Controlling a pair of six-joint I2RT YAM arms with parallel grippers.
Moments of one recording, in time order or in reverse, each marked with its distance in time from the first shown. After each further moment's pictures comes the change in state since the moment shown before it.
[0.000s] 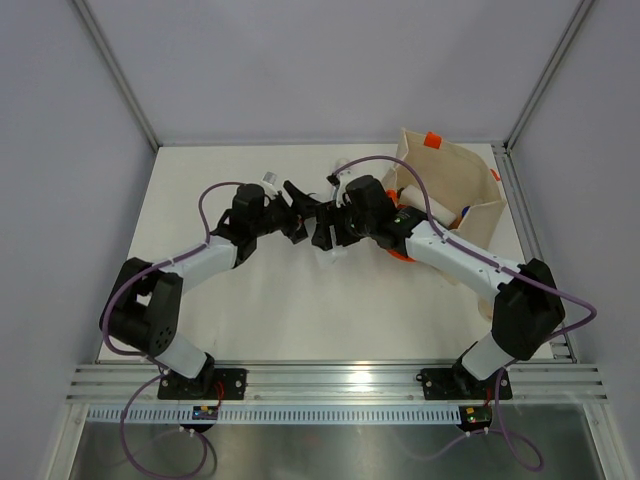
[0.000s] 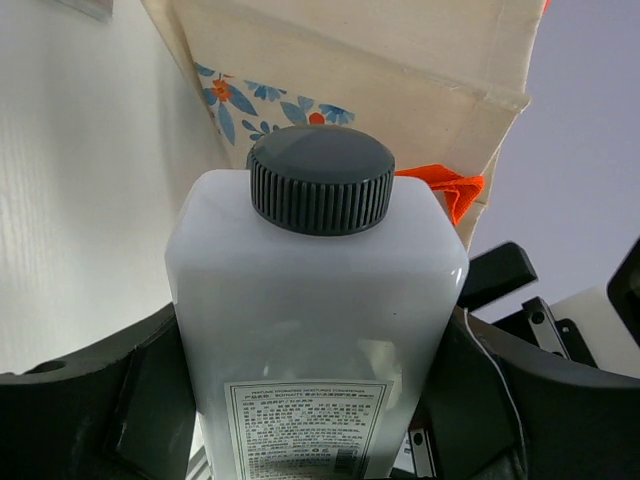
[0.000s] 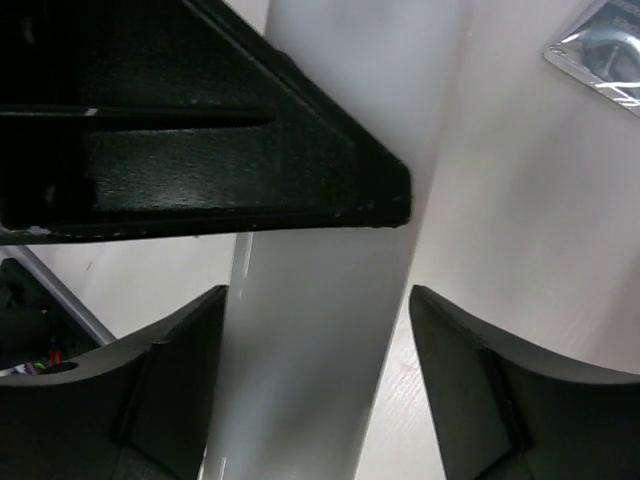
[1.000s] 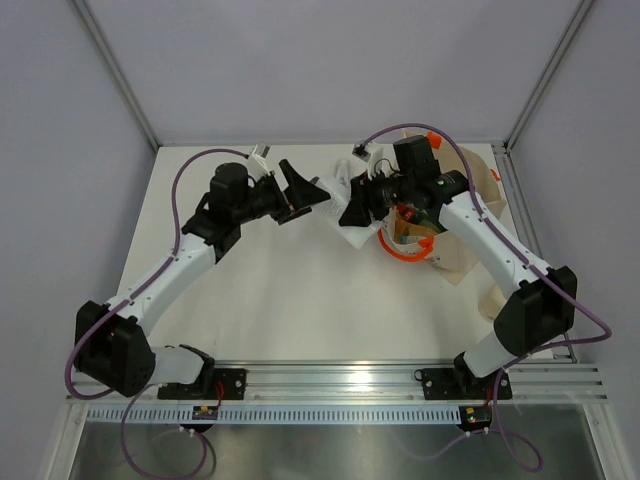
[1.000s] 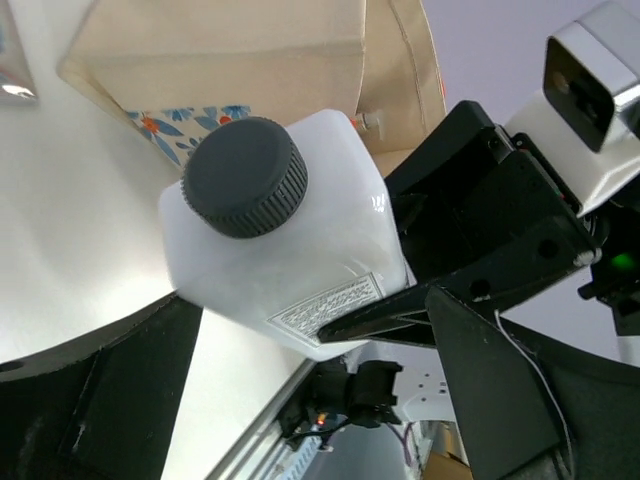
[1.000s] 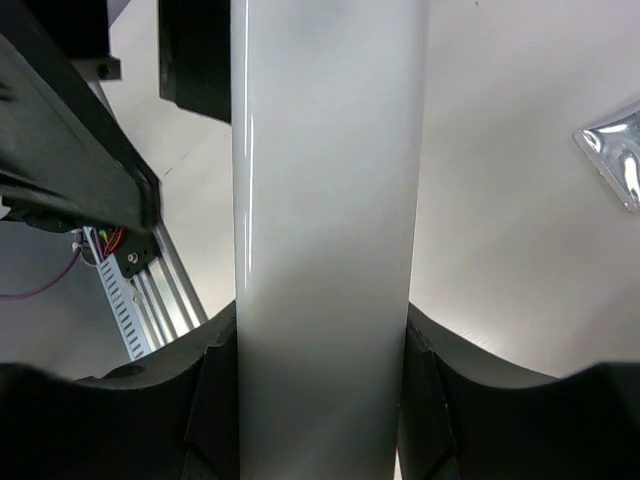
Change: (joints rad) left arm -0.021 -0.203 0.186 -0.310 -0.005 0.291; right arm -0.255 -0.008 0.220 -0.264 -0.534 -0.336
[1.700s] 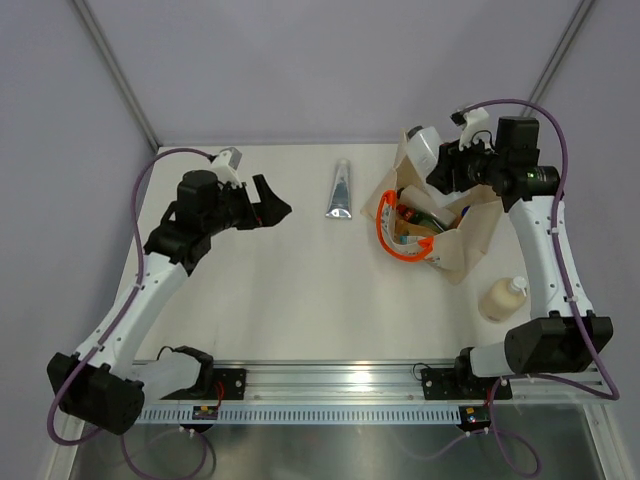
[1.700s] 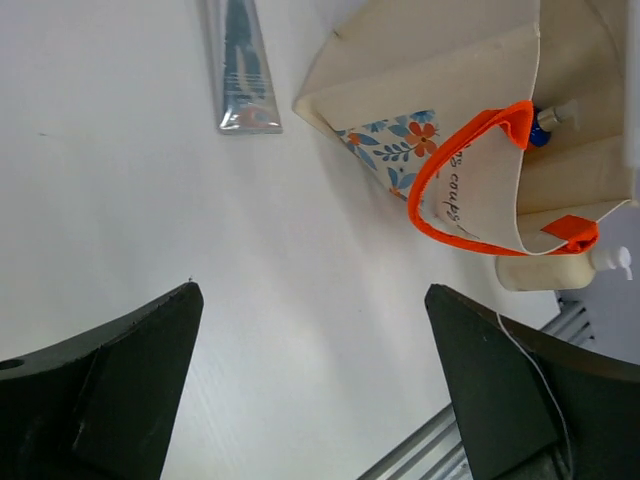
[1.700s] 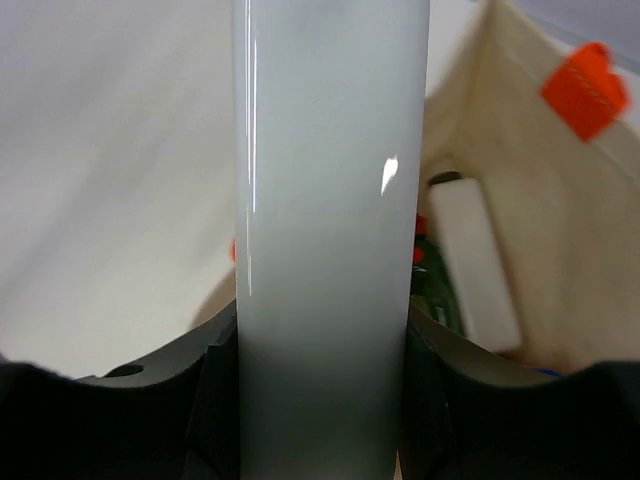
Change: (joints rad) left arm 0.090 -0.189 0.039 -0.399 -0.208 0.471; right arm -0.424 -0.168 0.093 -0.155 0.123 -0.225
